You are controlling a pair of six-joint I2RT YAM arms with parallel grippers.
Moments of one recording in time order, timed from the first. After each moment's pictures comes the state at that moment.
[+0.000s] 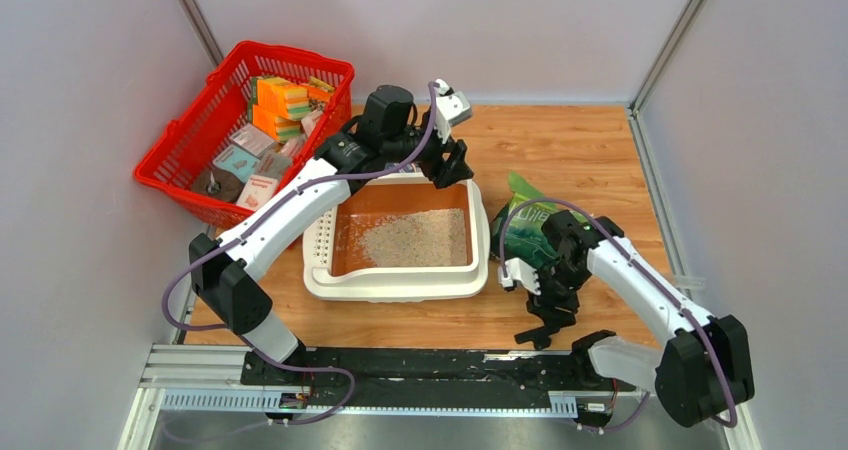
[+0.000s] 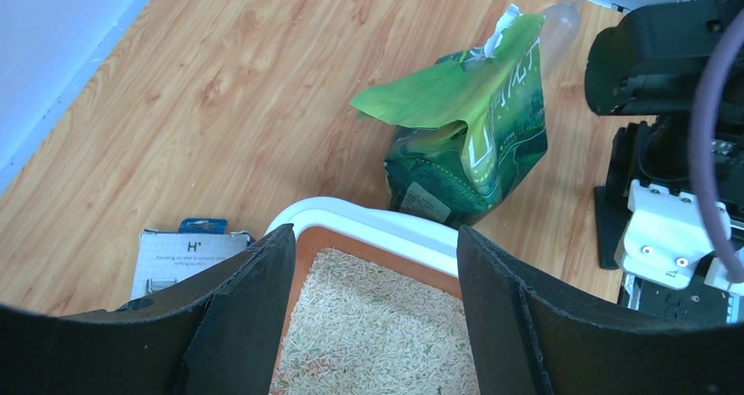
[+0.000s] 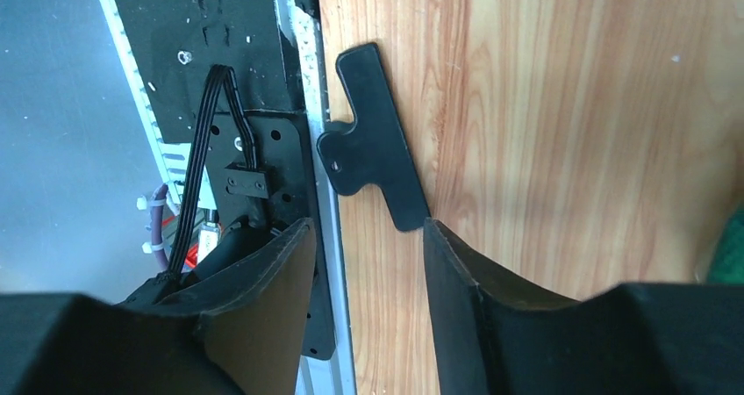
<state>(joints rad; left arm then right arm) -0.69 1.60 1.63 -0.45 0.49 0.17 0.37 1.16 0.77 -1.31 -0.45 -1.16</state>
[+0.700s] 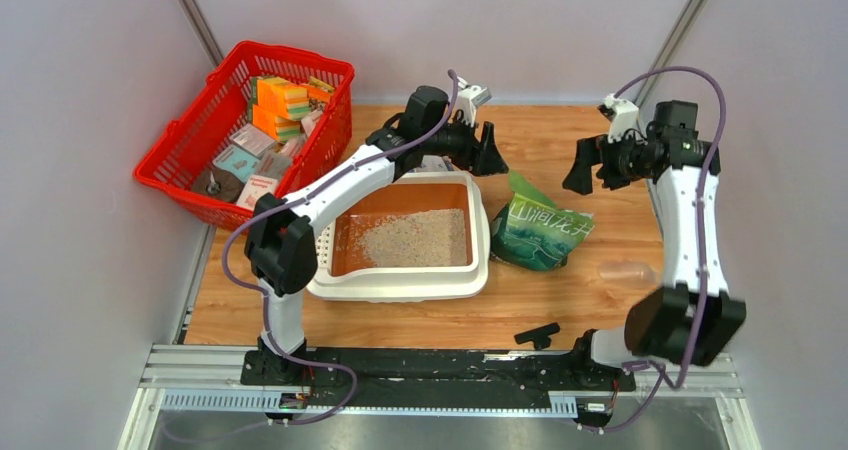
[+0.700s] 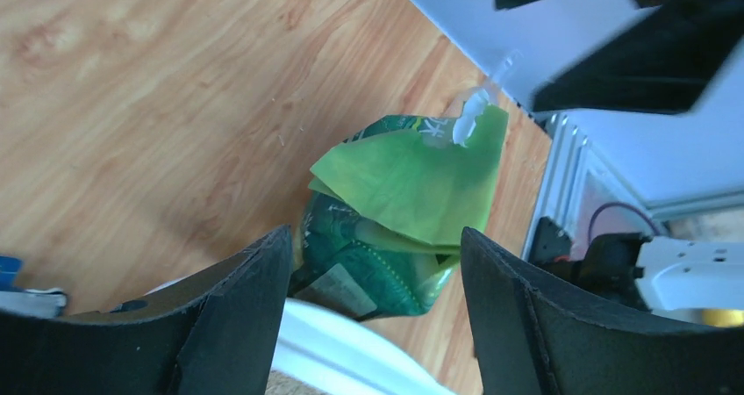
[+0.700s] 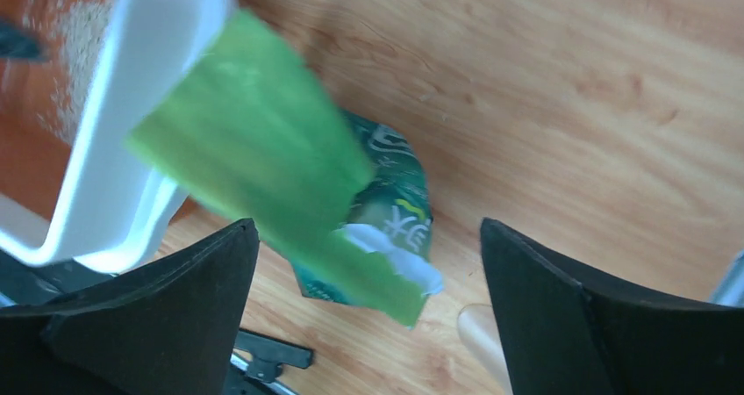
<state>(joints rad) -0.69 1.89 1.74 -0.24 0.59 -0.28 -0.16 1.31 1.48 -1.06 -0.58 -0.42</state>
